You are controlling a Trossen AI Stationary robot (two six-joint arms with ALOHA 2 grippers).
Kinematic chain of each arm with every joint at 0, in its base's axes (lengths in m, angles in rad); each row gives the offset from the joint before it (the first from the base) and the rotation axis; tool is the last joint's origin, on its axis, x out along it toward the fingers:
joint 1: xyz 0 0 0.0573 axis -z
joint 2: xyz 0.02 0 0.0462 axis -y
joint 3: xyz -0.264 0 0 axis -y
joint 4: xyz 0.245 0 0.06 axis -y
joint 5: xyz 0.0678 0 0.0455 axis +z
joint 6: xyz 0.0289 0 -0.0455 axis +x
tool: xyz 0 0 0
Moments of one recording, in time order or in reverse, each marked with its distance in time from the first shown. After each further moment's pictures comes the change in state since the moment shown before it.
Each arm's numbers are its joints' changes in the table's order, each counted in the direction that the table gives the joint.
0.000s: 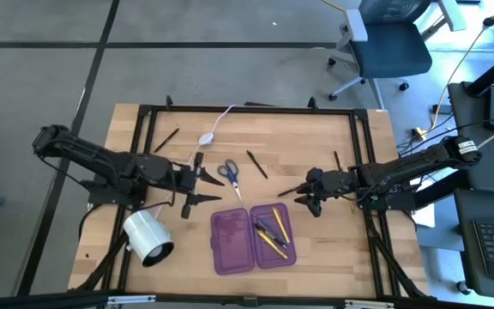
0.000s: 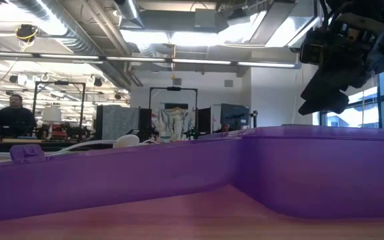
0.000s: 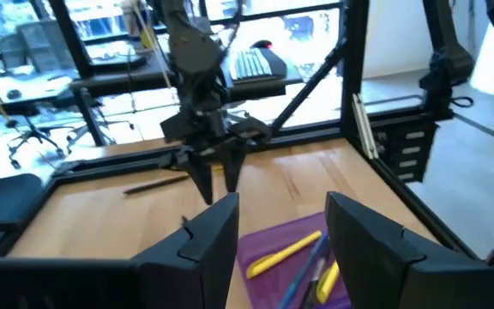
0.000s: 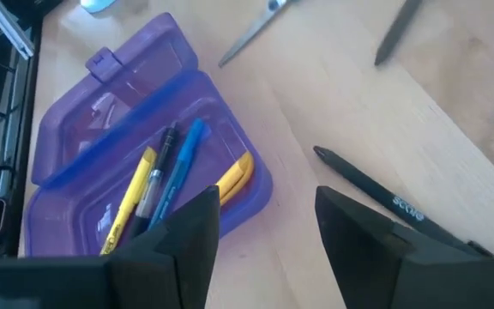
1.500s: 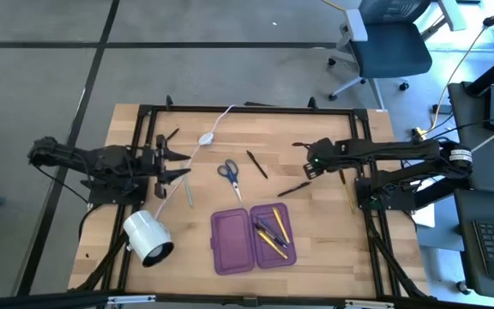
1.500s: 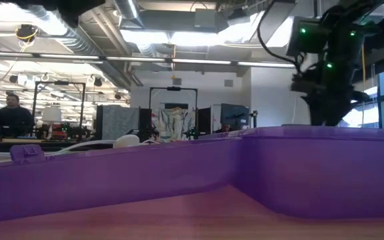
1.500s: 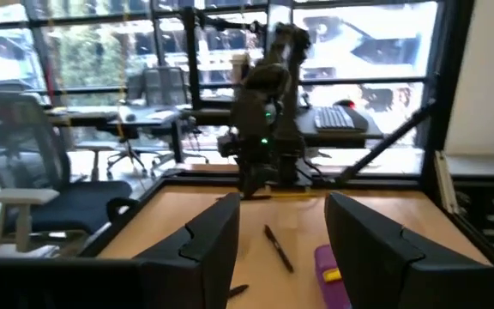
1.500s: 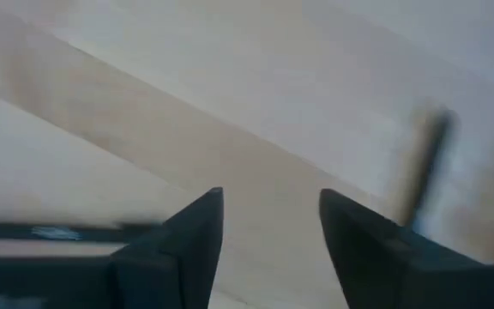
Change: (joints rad) left arm -0.055 0.594 -0.340 -0.033 0.202 -0.042; right arm 0.409 -0.181 0.281 -0.751 -0.163 0.231
